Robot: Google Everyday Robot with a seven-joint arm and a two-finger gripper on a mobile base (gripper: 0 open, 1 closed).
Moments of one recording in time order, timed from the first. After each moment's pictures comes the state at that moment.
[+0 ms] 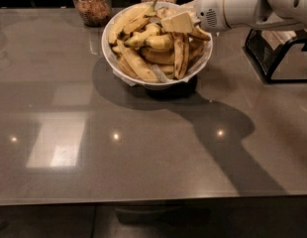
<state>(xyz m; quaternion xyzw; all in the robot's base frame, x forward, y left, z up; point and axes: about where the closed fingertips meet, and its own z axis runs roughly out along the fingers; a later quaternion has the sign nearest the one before) 0.673 -0.058 0.983 -0.39 0.74 0.21 0.51</state>
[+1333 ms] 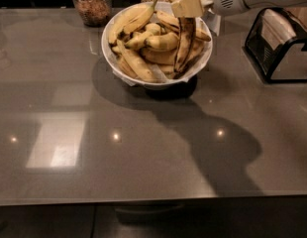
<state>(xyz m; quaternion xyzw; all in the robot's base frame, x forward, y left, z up) 0.636 -0.066 1.033 -0.41 0.74 0.19 0.50</state>
